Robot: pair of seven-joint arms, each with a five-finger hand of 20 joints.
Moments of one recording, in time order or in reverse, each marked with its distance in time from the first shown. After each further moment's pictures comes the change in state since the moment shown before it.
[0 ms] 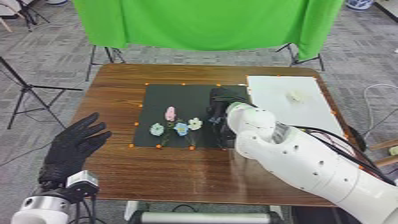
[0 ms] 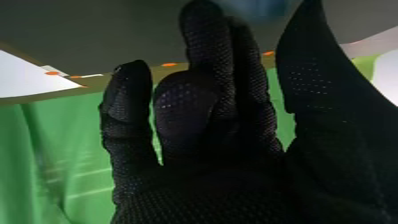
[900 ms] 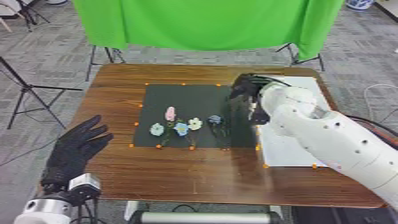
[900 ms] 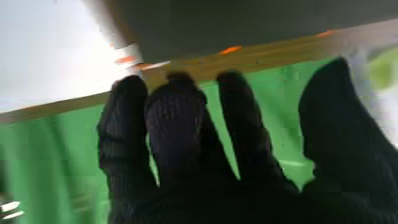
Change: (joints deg) left arm 0.9 0.8 1.2 -0.1 0.0 0.6 1.3; right arm 4.5 11.1 4.5 2.4 12.7 0.2 -5.8
